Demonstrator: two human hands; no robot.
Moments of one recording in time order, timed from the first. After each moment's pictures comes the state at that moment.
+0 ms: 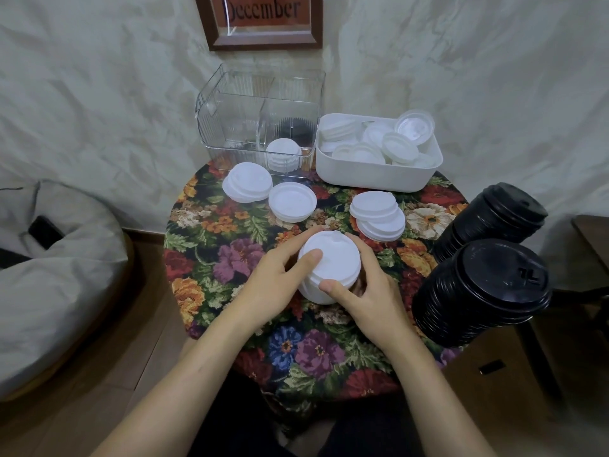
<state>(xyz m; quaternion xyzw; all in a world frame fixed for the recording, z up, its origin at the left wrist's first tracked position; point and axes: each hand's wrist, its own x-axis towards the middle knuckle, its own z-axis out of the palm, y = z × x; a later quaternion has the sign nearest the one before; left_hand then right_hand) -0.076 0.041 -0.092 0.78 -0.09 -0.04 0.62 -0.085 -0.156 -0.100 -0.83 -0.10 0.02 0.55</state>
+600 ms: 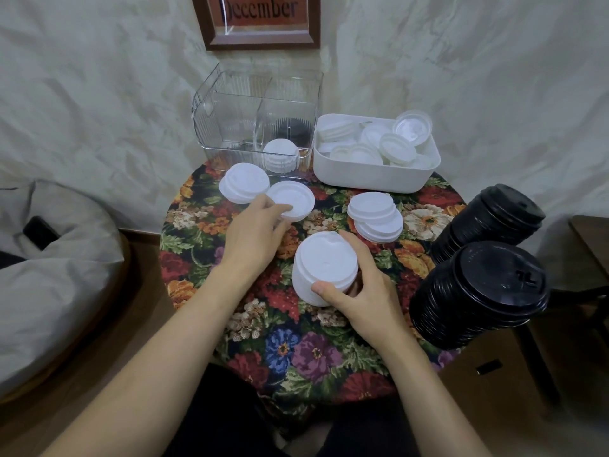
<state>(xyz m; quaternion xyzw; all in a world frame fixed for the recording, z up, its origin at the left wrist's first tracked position) -0.003 0.069 -0.096 0.96 -0.03 0.15 0.24 -0.082 -0.155 -0.101 -0.85 -0.09 0.03 0.52</state>
